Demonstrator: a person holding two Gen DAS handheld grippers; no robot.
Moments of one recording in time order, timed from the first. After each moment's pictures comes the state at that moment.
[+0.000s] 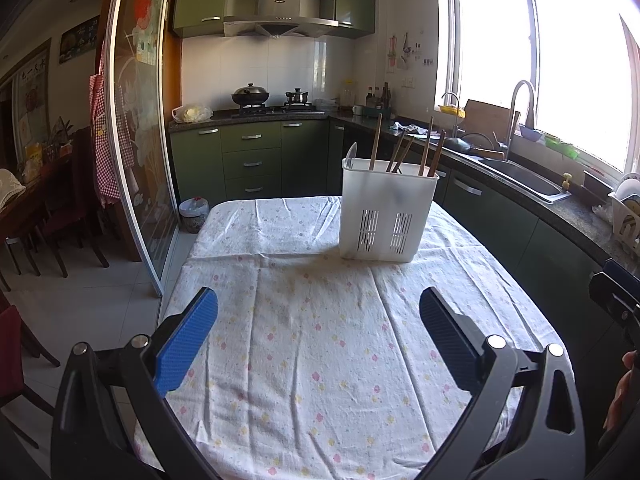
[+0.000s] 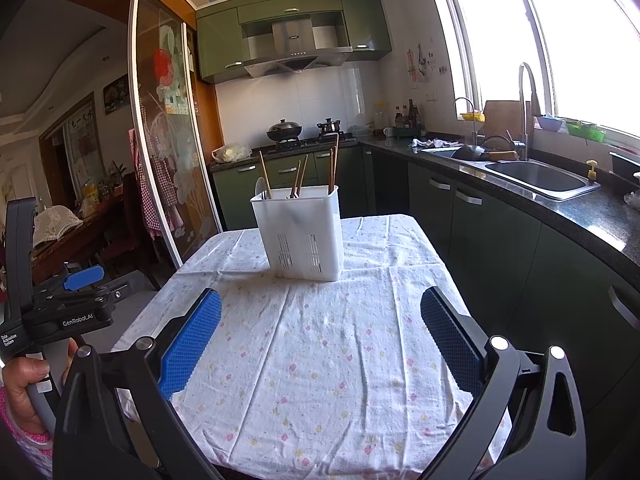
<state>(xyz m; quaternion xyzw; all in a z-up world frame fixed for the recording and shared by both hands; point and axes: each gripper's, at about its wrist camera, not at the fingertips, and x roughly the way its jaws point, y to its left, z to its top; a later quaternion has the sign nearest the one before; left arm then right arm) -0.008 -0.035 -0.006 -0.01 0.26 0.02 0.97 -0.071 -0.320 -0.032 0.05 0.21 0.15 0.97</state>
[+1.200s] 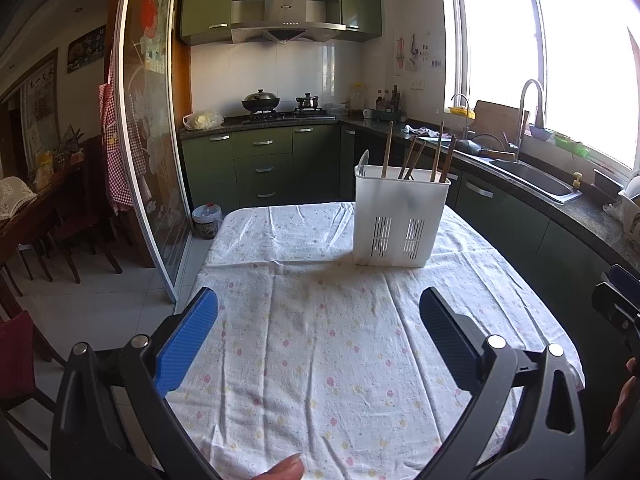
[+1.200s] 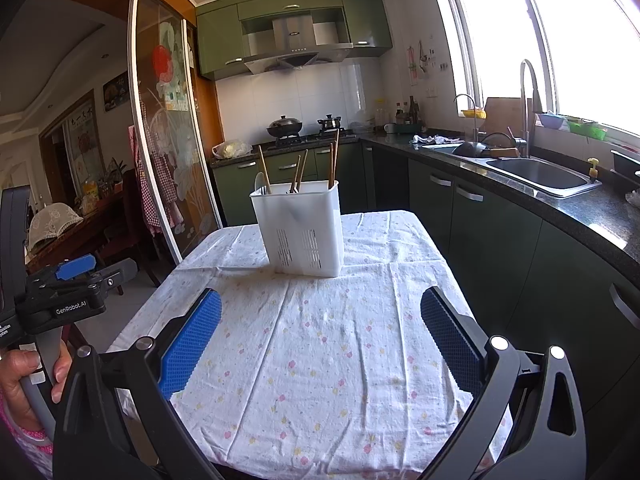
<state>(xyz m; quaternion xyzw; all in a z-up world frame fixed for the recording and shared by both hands) -0.011 -0.035 0.000 0.00 0.25 0.04 0.97 -0.068 -0.321 -0.036 0.05 0.21 0.15 0.96</state>
